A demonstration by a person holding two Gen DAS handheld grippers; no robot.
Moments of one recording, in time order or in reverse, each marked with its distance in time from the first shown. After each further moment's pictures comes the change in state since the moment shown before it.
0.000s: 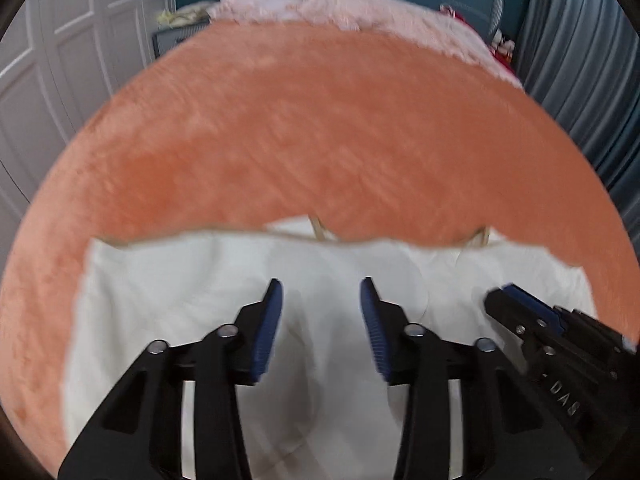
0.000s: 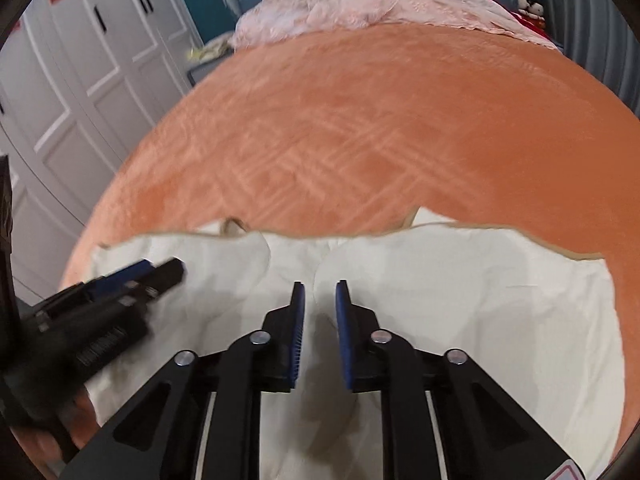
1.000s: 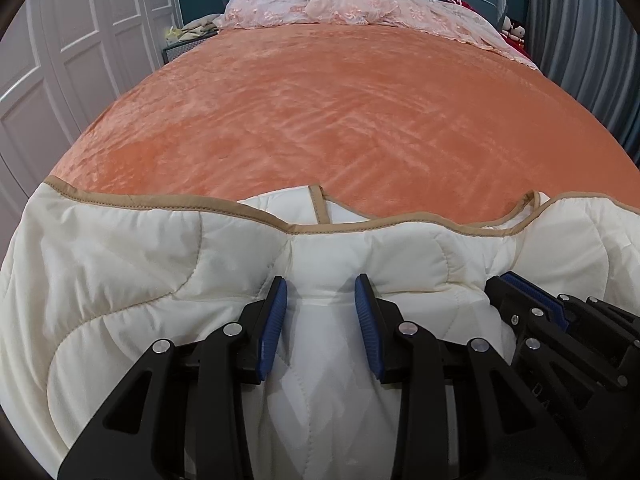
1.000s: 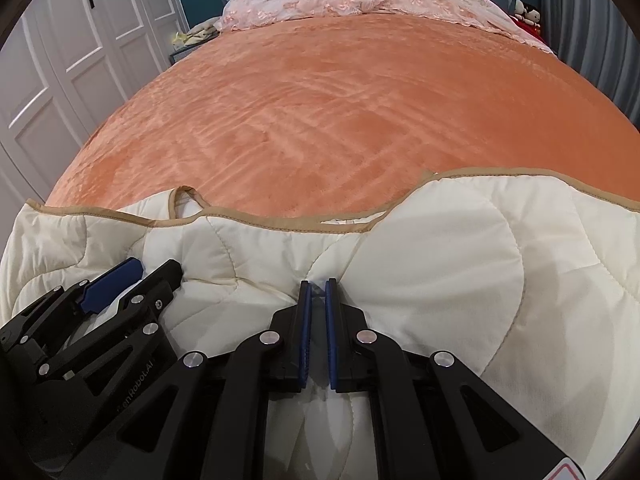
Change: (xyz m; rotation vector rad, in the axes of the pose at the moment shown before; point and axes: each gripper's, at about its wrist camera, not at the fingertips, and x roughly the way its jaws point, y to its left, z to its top) left arm 0.053 -0.007 -0.027 0.057 -0.066 0.105; right arm 0.065 0.003 -0.018 -0.023 -0.004 -0.082
